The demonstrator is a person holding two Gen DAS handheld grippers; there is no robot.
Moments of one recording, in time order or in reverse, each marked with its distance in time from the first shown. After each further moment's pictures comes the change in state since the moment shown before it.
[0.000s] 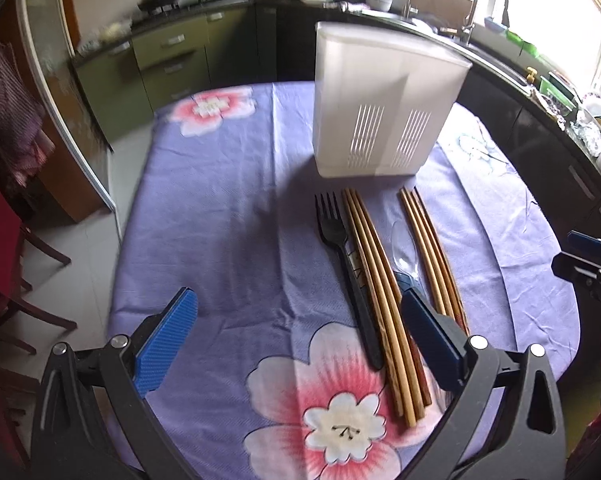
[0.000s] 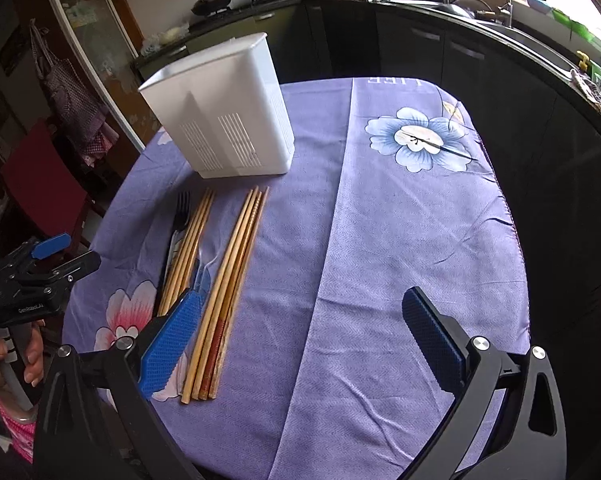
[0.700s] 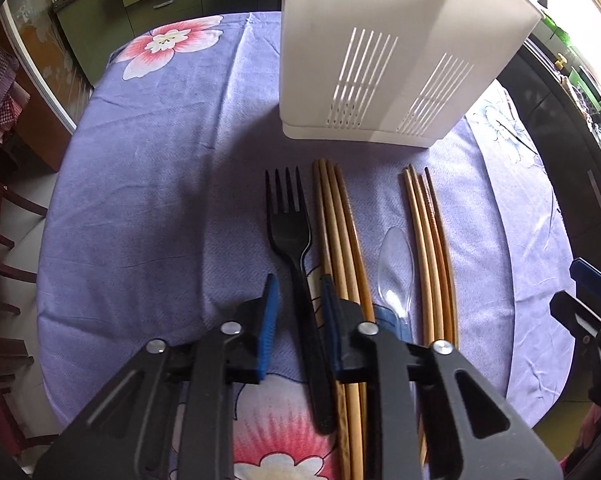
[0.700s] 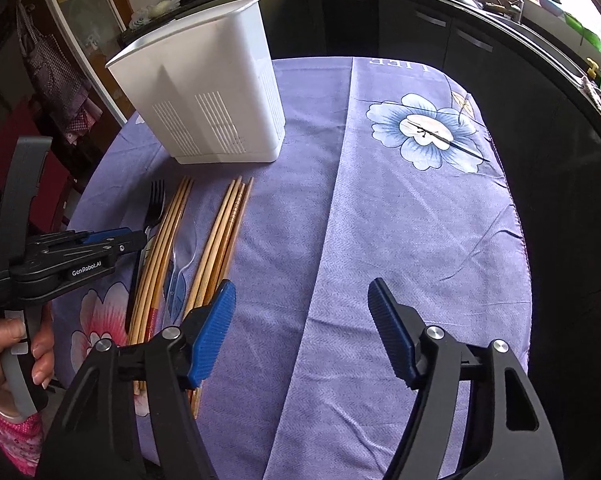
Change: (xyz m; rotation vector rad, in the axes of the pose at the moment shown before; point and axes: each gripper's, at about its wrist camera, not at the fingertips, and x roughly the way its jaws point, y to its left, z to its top) left arm 0.083 -0.032 0.036 -0.072 0.228 -0.029; right arm 0.026 0.004 0.014 -0.032 0.063 -0.059
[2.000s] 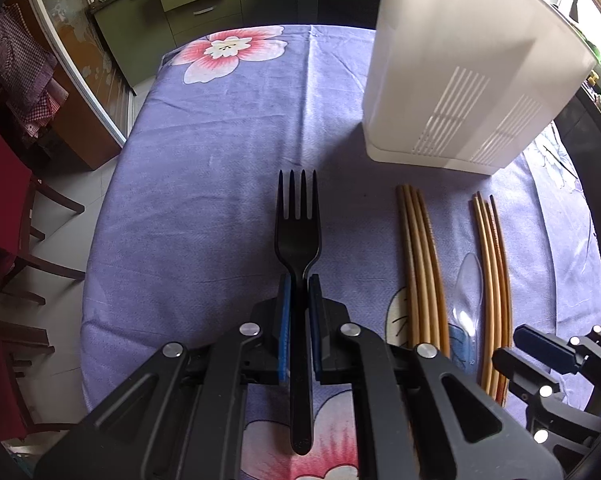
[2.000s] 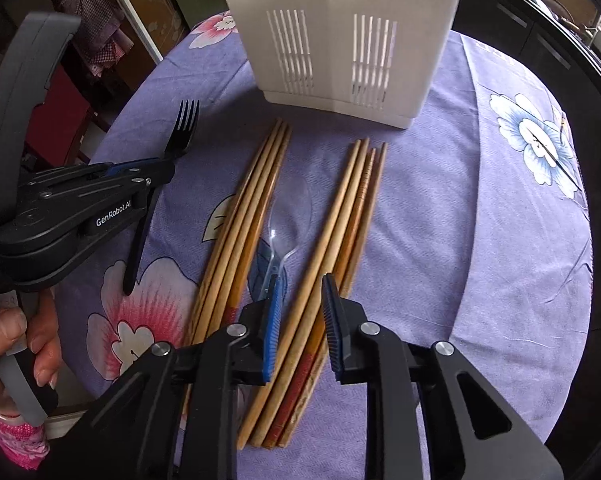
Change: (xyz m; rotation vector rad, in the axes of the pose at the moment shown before) left arm -0.004 0.040 0.006 -0.051 -0.050 0.129; right arm 0.063 0.108 0.014 -0.160 0.195 0.059
